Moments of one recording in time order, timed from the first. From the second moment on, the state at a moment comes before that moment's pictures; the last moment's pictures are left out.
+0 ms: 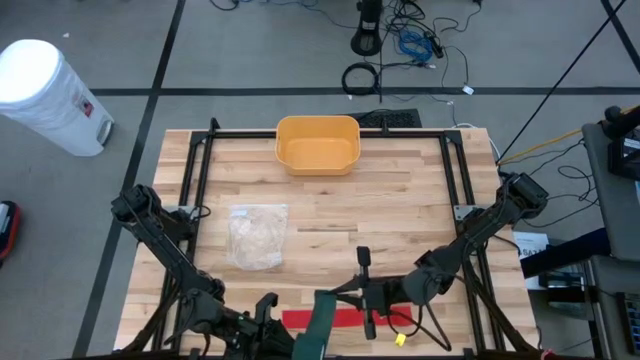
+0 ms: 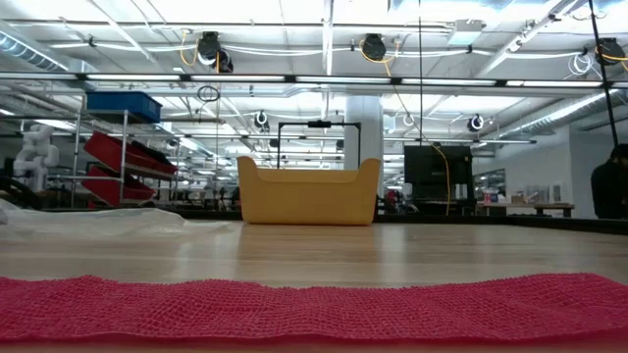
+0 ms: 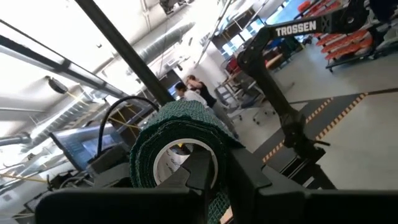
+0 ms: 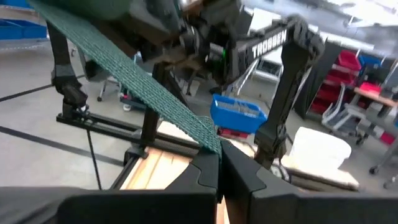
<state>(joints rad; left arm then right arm) -0.85 1.69 1.20 0.80 -0.44 0.84 0.65 1.62 1.14 0.50 0.58 -0.22</state>
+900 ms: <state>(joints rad) -0.80 1.69 1.20 0.70 -0.30 0.62 0.60 1.62 1.17 0.70 0.47 -0.41</state>
